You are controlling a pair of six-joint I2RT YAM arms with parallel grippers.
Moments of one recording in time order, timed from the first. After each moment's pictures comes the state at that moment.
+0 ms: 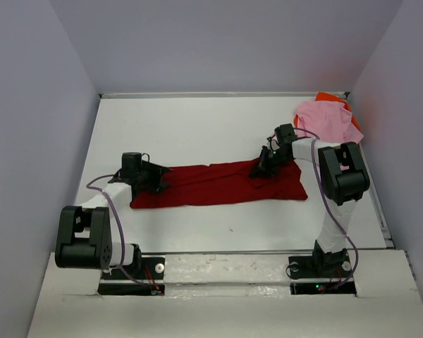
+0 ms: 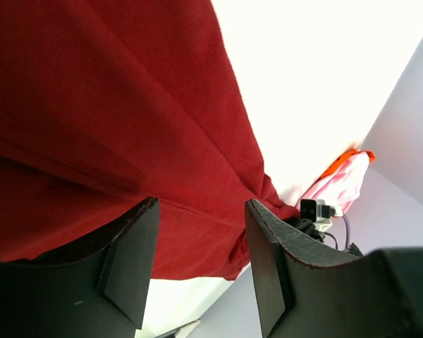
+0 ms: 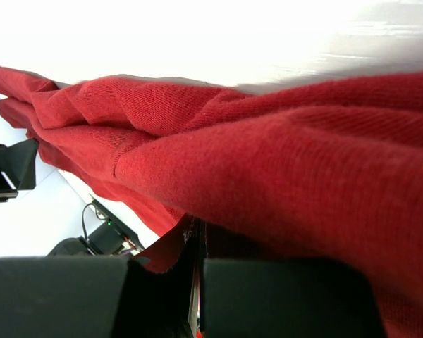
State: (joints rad) left arm -0.07 1.33 0.55 -0.06 0.26 -1.38; right arm 0.22 1.99 1.20 -0.42 -0.62 0.62
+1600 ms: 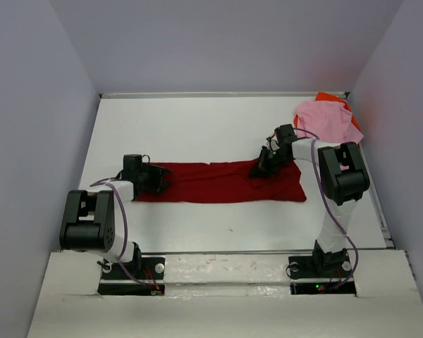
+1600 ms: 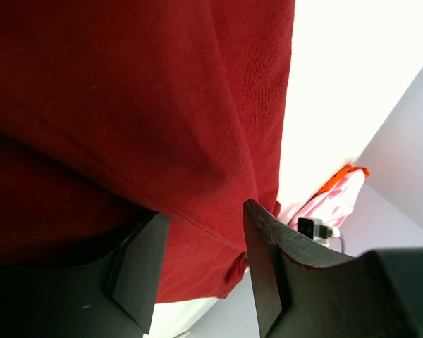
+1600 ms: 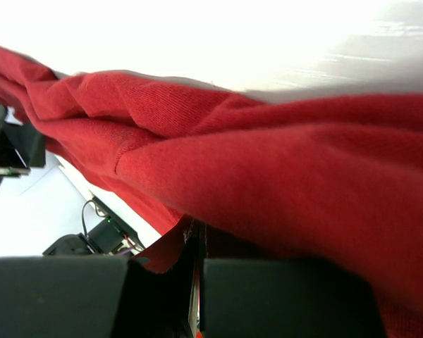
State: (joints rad) left arm -0.05 1.46 0.52 0.06 0.26 -1.41; right arm 0.22 1.99 1.19 -0.41 -0.63 0.61
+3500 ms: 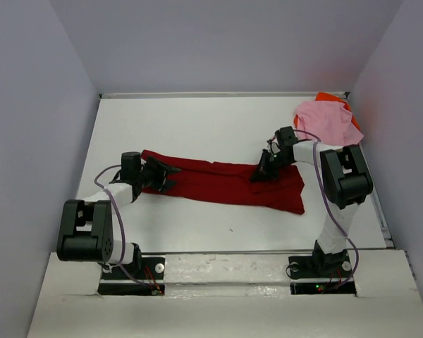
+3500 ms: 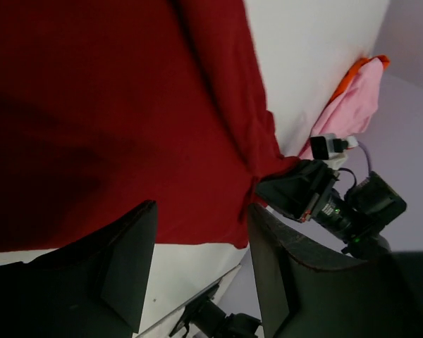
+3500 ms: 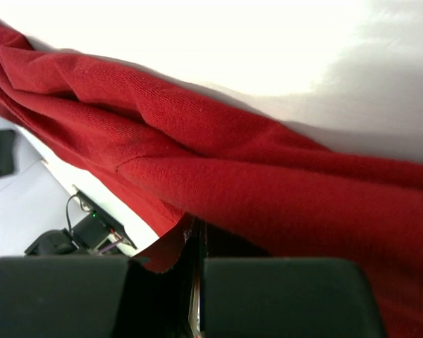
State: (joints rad) left arm -0.05 1.38 0.55 0.11 0.49 -1.19; right arm 0.22 1.94 1.13 -0.43 -0.65 0.59
